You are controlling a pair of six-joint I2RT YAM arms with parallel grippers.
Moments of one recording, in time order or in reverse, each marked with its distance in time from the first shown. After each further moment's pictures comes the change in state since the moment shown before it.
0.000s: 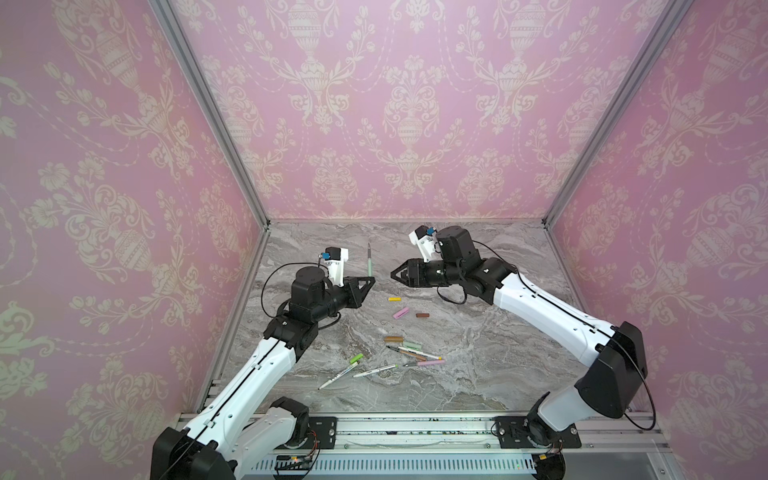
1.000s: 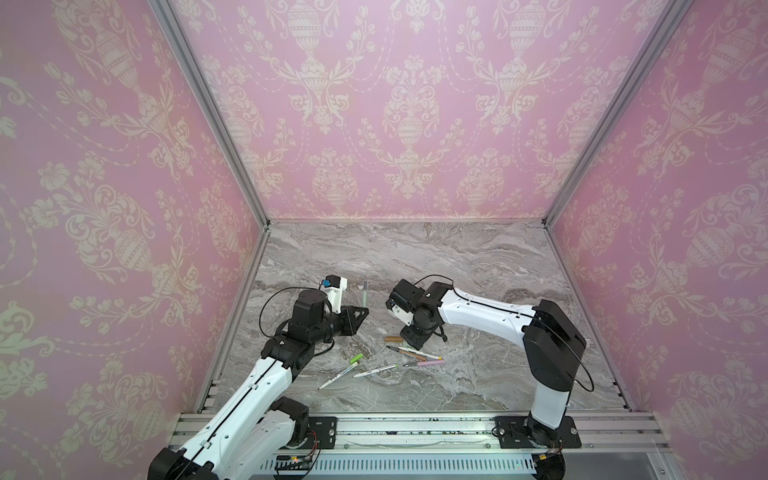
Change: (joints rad) left arm 0.000 -0.103 -0.168 -0.132 0.006 0.026; right arm 0.217 0.326 -0.009 -0.436 0.406 -0.536
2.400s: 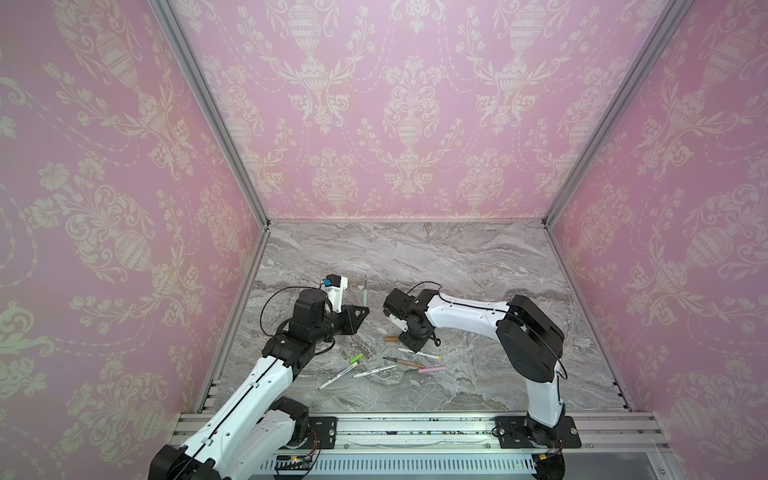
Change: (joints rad) left arm 0.000 0.012 0.000 0.015 0.000 0.001; right arm 0.010 0.114 -0.012 0.065 0.071 -0.002
